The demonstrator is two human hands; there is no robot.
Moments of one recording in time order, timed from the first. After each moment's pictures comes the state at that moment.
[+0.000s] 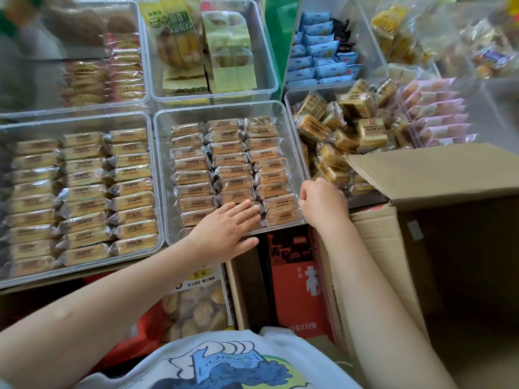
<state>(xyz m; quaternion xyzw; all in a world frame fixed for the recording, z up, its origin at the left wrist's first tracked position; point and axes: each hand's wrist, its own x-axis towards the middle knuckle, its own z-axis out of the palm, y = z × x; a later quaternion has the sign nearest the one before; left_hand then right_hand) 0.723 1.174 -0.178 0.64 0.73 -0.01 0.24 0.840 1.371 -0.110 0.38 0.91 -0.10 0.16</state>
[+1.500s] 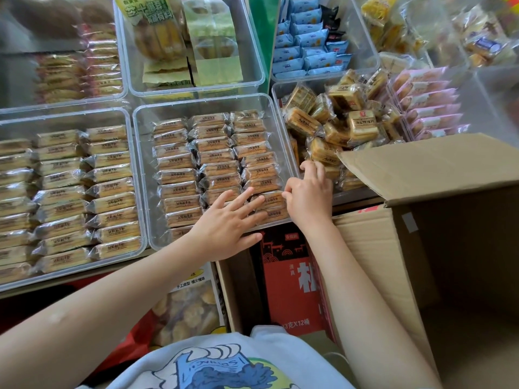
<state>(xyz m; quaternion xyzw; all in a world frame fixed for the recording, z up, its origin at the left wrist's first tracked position) 0.734 1.201 -0.179 0.66 0.73 0.01 0.18 0.844 1.375 -0.144 0.36 0.93 -0.08 0.05</state>
